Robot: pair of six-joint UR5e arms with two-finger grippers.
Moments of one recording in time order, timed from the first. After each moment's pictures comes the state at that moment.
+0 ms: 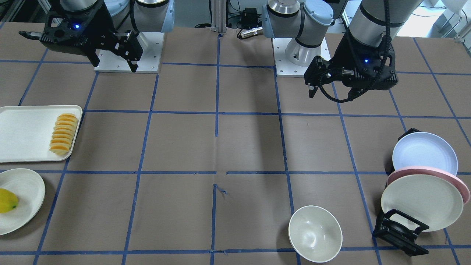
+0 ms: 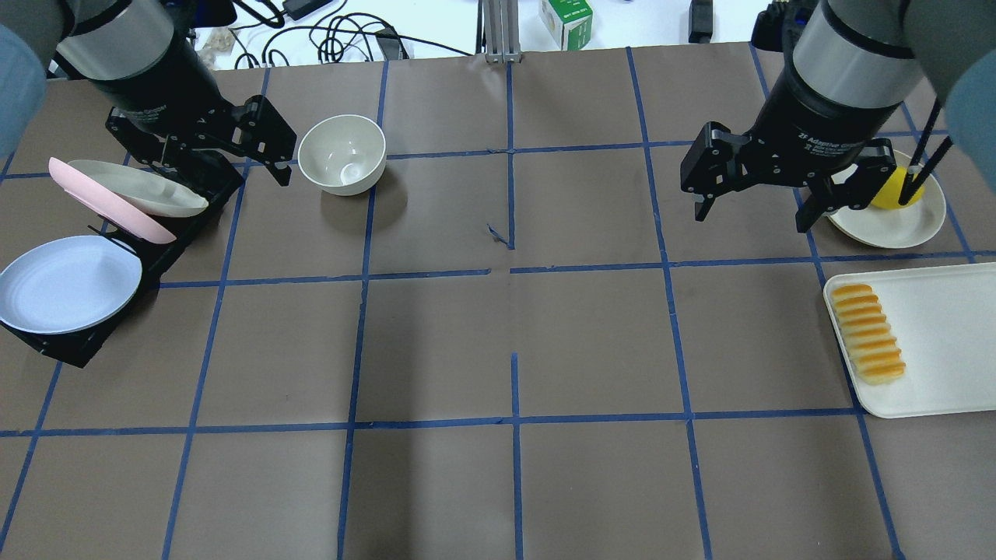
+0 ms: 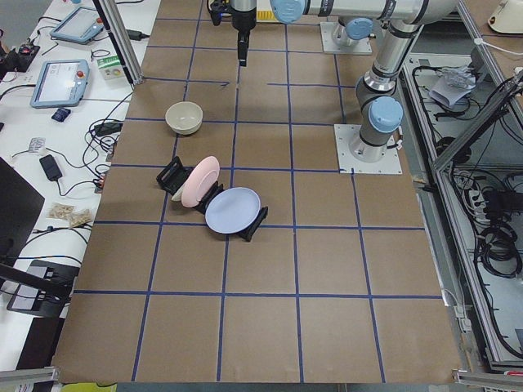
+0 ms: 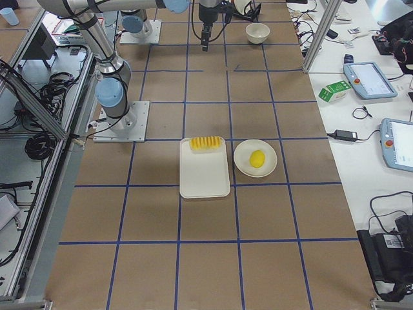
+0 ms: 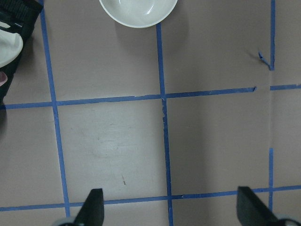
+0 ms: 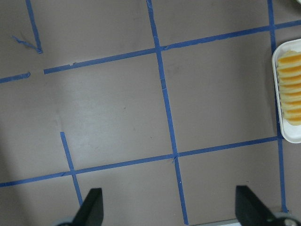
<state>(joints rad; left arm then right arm) -1.52 -1.57 -1.53 -1.60 1.55 0.11 1.58 -1.69 1.62 -1.46 -1.54 0.18</state>
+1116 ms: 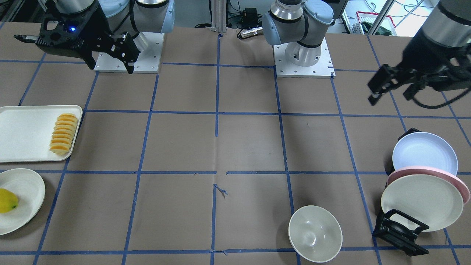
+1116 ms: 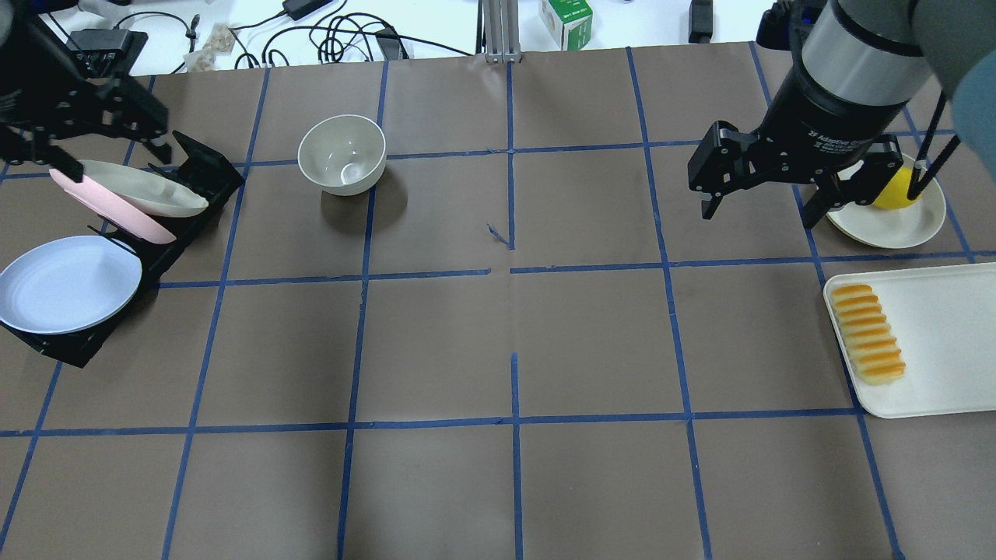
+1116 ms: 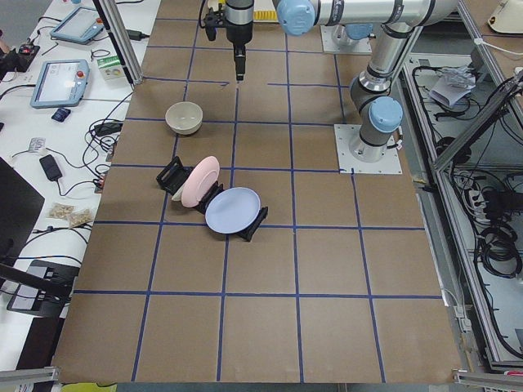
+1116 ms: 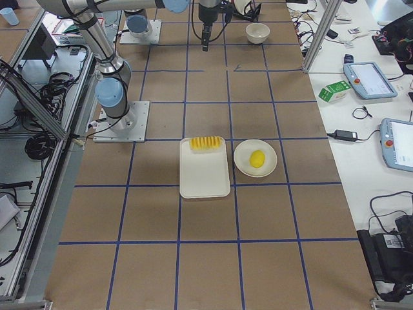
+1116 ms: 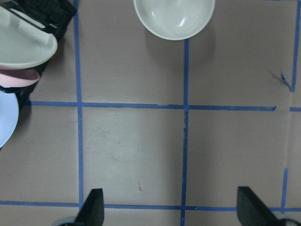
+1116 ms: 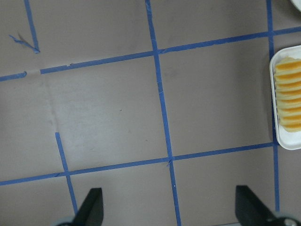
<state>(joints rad) -1.19 -1.57 -1.53 -1.58 1.55 0.12 1.53 -1.68 1.63 -1.47 -1.54 0.11</state>
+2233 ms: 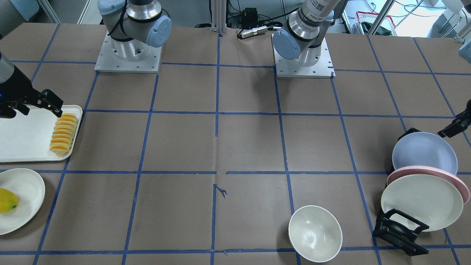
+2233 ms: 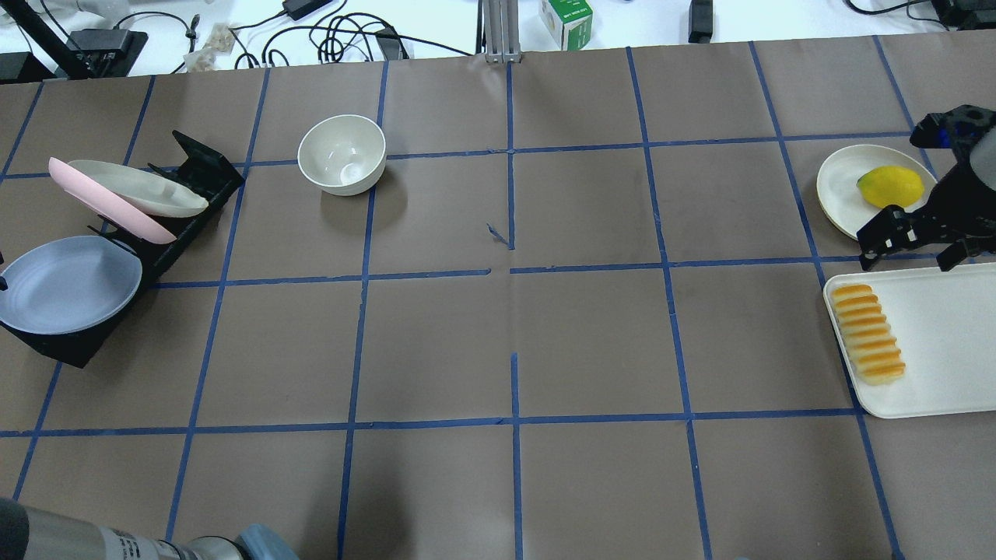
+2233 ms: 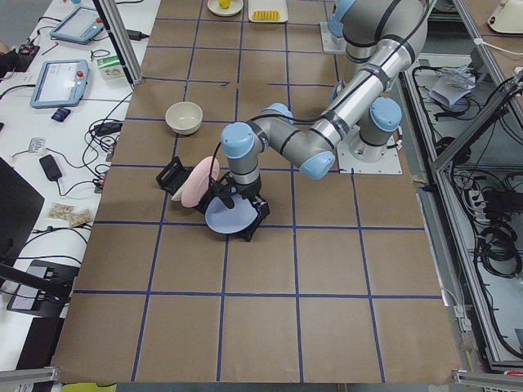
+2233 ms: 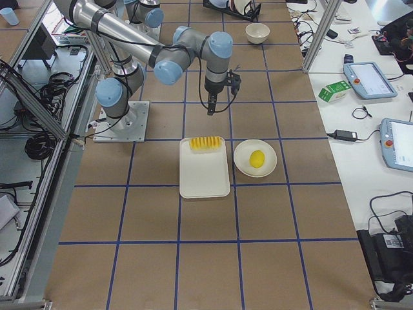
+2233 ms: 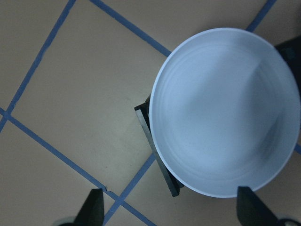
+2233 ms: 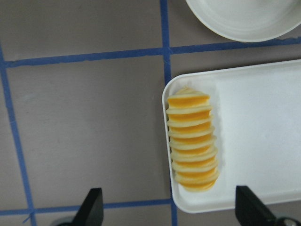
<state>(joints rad) -0.76 -1.89 -1.67 -1.18 1.75 0.17 1.06 -1.56 1.97 -1.95 -1.60 -0.47</state>
